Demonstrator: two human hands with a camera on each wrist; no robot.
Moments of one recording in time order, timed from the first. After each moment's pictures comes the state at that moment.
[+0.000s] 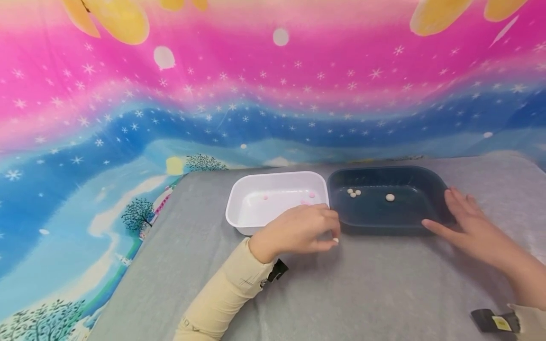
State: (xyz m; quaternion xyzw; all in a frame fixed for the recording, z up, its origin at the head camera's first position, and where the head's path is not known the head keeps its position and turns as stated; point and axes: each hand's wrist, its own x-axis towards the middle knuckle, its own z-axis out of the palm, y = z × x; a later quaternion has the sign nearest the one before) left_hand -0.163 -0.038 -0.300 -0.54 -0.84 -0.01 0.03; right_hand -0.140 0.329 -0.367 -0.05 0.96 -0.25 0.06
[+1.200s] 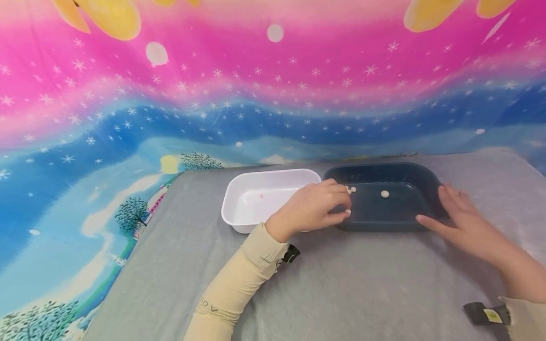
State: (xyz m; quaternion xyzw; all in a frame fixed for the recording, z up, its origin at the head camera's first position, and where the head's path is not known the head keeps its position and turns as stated) left_hand -0.198 -0.007 -0.308 -0.52 -0.84 -0.07 0.12; right_hand -0.139 0.333 -0.367 -0.07 0.96 -0.27 0.06
